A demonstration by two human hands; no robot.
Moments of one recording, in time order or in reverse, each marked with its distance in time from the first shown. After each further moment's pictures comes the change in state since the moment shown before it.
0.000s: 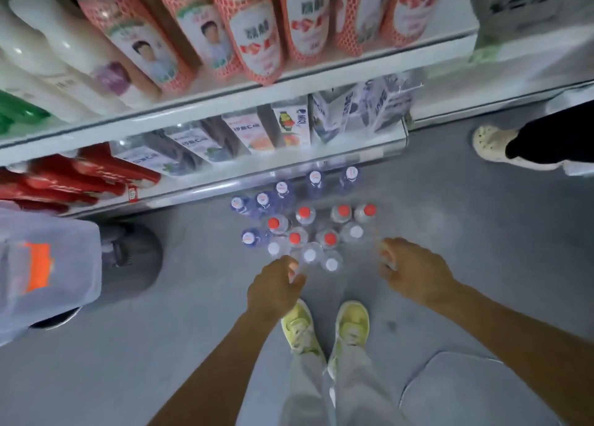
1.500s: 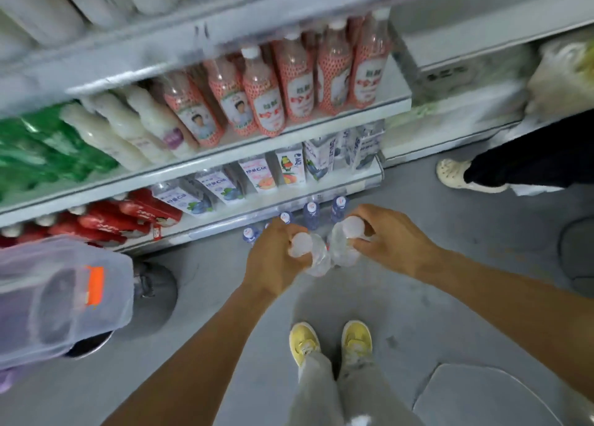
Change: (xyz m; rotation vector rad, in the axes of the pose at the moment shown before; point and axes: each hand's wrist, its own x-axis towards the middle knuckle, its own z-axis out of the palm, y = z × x) left_hand -0.111 0.050 -0.109 -0.155 0.312 0.470; right_hand -0.100 -0.059 -0.088 0.247 0.431 -0.345
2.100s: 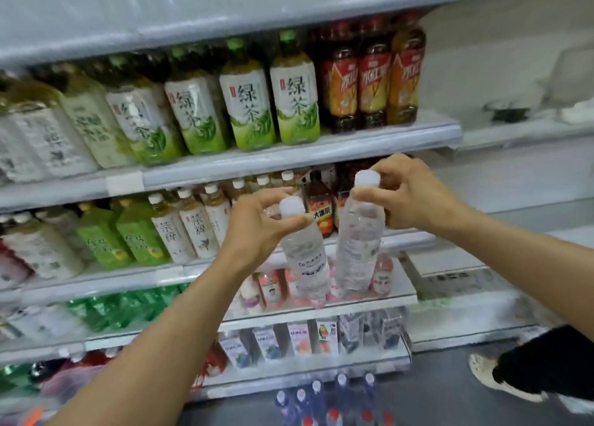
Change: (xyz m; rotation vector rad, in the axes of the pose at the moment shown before) left_hand -0.101 0.250 -0.303 -0.312 0.584 0.456; right_hand -0.057 -0.245 -0.342 0.182 0.530 -0.453
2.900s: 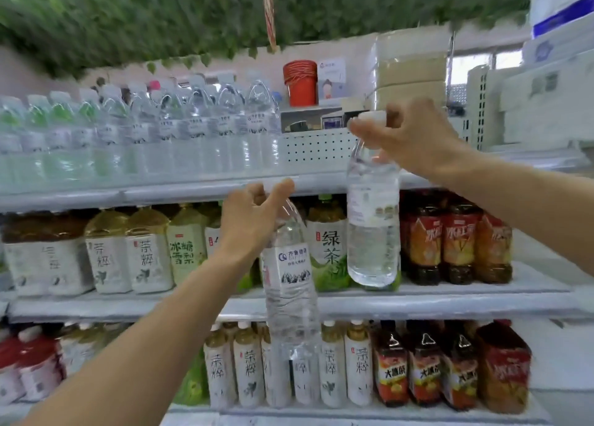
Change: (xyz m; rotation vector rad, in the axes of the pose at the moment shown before) left_hand 0.135 0.096 -0.160 -0.015 0.410 0.134; right_hand 0.200 -0.212 -0.047 -0.088 0.293 -0.385
